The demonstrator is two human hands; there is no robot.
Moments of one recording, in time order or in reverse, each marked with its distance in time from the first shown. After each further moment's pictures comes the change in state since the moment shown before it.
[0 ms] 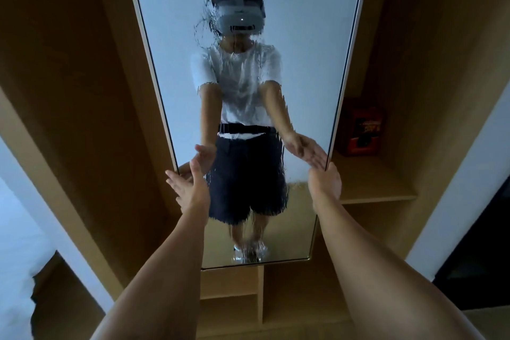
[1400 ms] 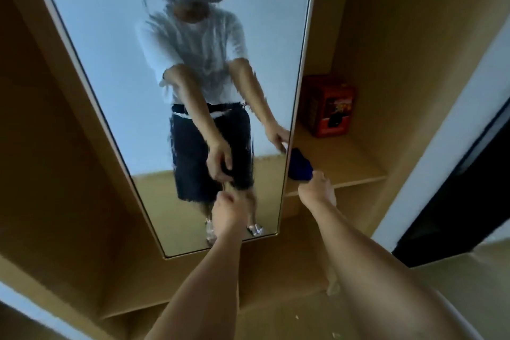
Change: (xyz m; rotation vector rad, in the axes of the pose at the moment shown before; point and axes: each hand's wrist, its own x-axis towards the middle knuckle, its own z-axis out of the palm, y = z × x) left_hand -0.045 -0.065 0.124 0.344 -0.296 0.022; right_hand 0.058 0.060 -0.029 -0.610 -0.040 0.105
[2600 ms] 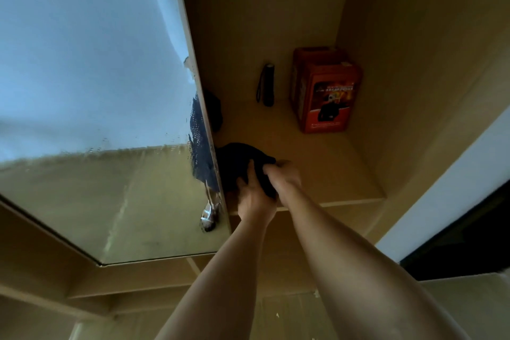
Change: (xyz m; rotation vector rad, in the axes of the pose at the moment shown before) left_hand 0.032 0.078 0.227 0.395 -0.111 0.050; right_hand 0.168 0.016 0.000 0.401 -0.385 0.075
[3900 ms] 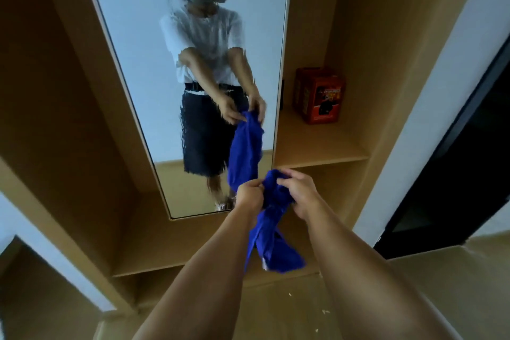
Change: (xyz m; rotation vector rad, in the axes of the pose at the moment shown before) left_hand -0.178 -0.135 -0.166 -0.824 -0.286 -0.094; right_hand -0.255 0.059 0.071 0.445 -0.010 -0.081
